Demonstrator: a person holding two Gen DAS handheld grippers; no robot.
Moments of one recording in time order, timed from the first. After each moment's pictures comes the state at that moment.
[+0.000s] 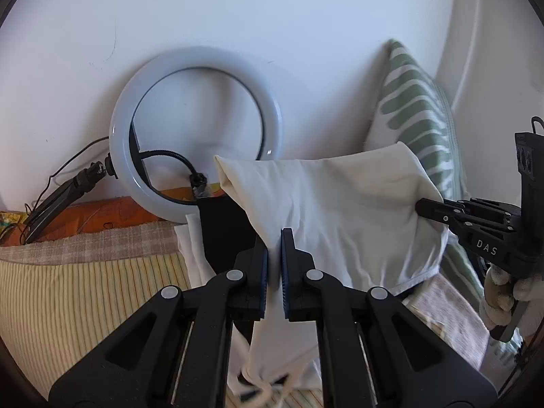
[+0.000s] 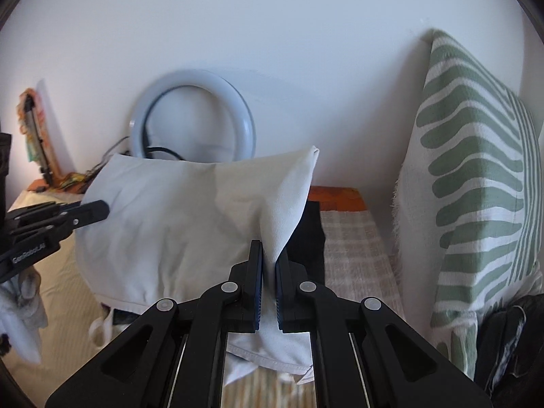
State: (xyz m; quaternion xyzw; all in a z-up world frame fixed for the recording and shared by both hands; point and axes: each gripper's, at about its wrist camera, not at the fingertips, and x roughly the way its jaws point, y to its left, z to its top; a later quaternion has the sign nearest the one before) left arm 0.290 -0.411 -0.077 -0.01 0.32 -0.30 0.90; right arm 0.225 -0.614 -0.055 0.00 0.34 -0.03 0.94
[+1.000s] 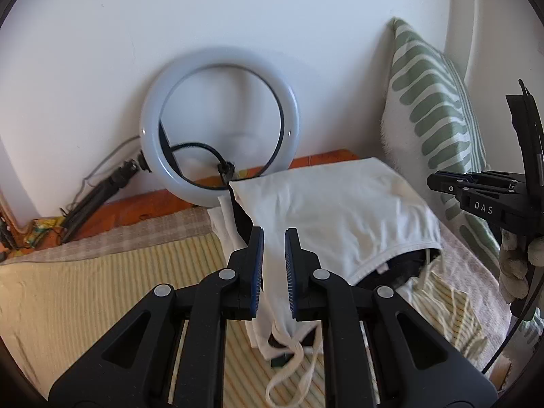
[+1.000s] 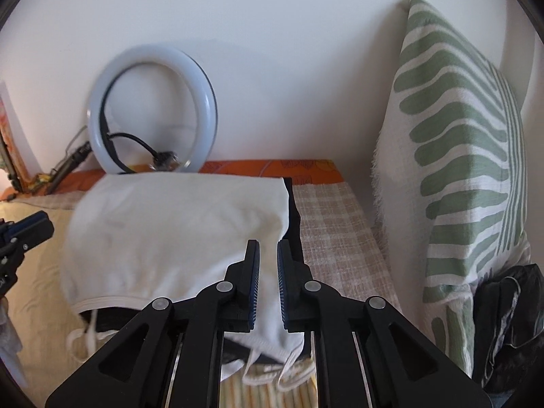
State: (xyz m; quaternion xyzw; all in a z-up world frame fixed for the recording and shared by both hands) left arm 0.248 -0.391 -0.063 0.05 0.32 -0.27 0.91; right arm 0.229 -0.614 -0.066 0.01 0.38 -0.10 0.92
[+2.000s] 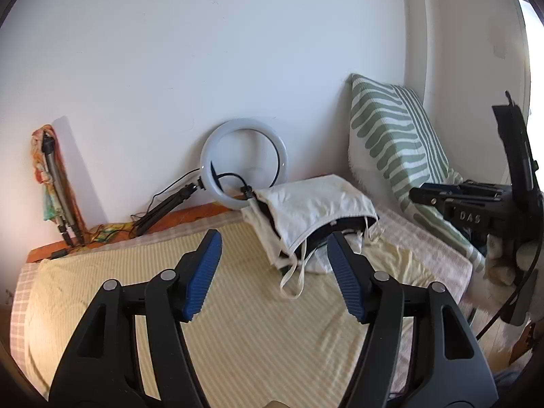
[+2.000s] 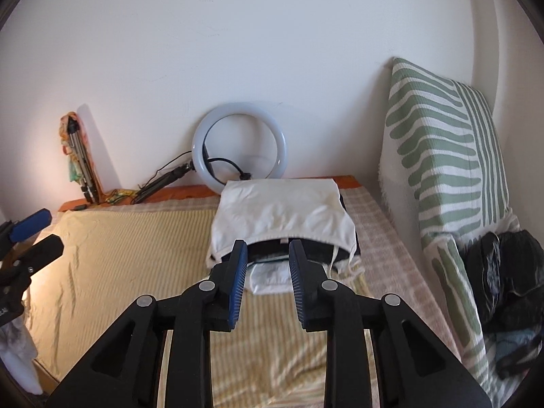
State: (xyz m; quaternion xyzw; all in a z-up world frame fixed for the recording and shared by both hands) left arm 0.054 -0.244 0.029 0.06 0.23 -0.28 0.93; right arm 0.048 -0.487 0.014 0.05 0.30 -0.08 0.95
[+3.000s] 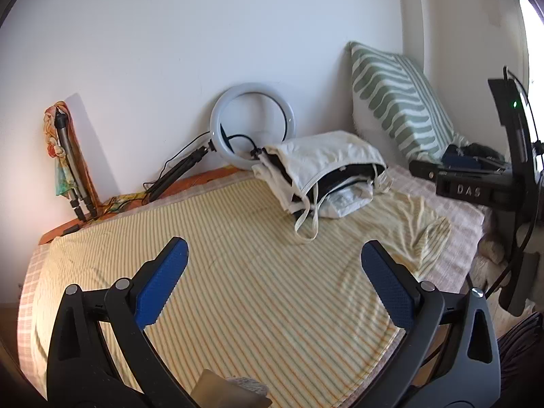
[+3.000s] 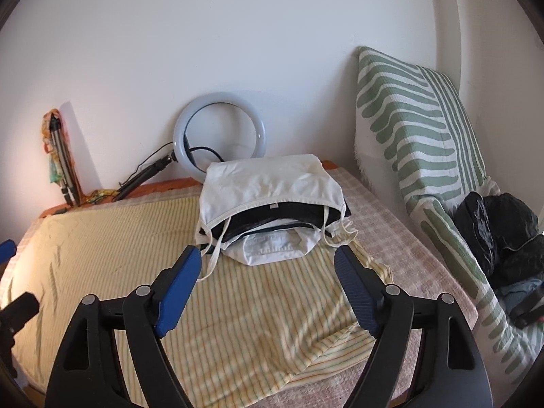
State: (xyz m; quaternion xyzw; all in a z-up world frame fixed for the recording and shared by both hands) left arm 0.018 -0.223 -0.031 0.11 0.26 -0.26 0.92; right arm 0.011 -0.455 -0.042 0.07 0.27 -0.15 0.95
